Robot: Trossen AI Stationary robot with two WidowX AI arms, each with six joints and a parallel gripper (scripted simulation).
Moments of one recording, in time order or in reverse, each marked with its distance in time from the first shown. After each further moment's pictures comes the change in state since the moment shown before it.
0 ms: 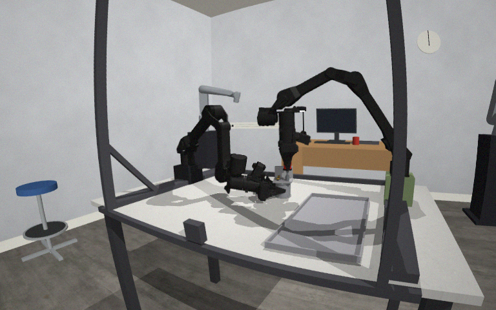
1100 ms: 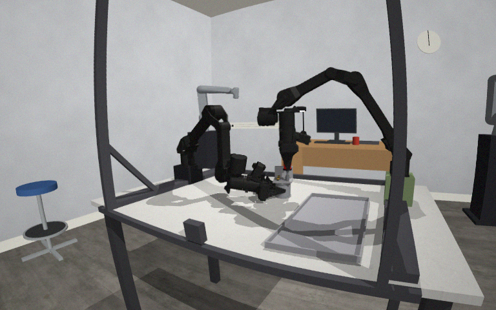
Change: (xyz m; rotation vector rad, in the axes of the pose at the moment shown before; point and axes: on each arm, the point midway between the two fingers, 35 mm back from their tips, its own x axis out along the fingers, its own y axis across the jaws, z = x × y) left arm 0.000 0.000 0.000 0.000 0.000 0.000; right arm 0.000 0.000 0.001 0.003 -0.004 -0.001
